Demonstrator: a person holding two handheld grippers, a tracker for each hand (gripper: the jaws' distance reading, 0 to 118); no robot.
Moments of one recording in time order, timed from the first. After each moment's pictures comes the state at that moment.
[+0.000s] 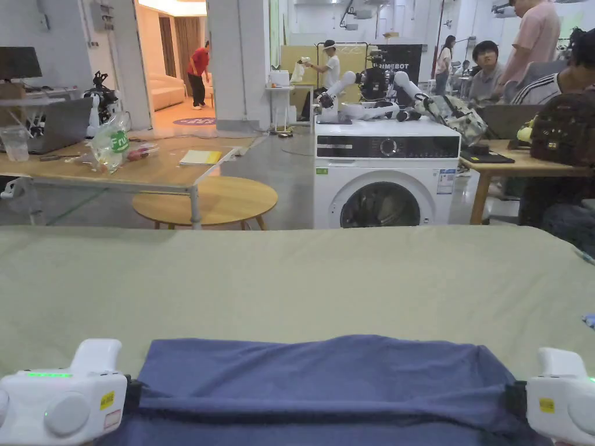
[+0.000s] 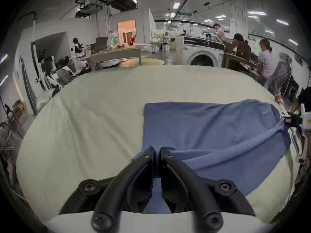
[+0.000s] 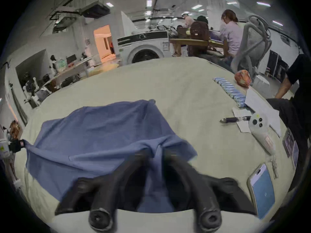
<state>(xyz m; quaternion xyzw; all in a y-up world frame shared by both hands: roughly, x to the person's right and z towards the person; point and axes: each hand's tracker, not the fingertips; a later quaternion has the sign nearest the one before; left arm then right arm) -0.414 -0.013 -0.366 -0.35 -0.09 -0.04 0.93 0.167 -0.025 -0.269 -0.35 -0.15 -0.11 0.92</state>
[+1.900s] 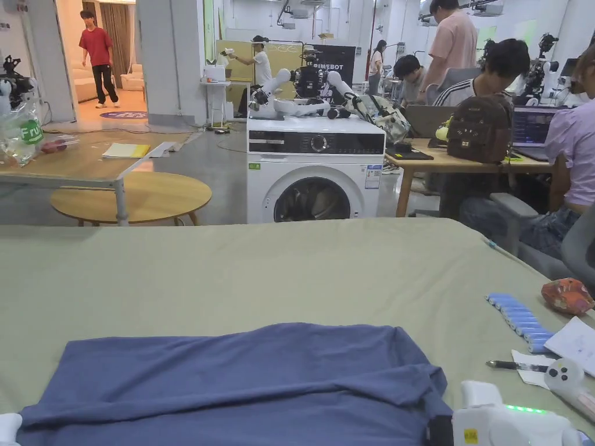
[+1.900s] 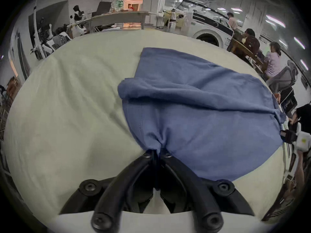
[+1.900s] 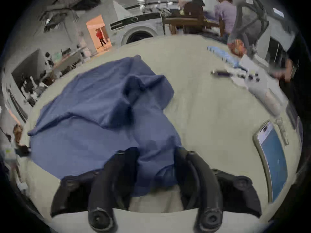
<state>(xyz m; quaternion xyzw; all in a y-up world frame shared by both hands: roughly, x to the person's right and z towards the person) -0.412 -0.062 -0.308 -0.47 -0.08 0.03 0.88 0.163 -0.068 -0.205 -0.40 -0.14 -0.10 0.90</state>
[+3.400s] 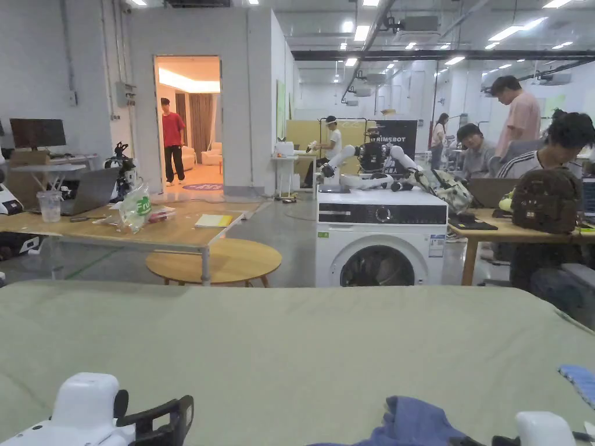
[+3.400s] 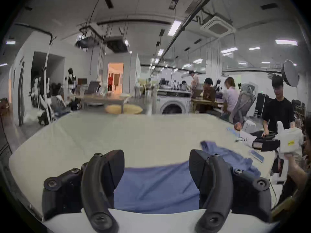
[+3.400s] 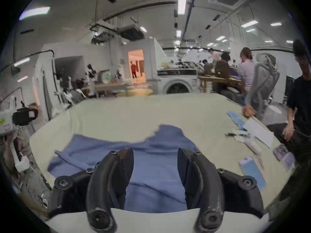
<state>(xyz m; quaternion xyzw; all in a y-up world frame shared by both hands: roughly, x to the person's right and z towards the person) -0.389 0.100 -0.133 -0.12 -0.18 0.02 0.98 0.048 0.060 -0.080 -0.19 0.01 -0.06 0.98</state>
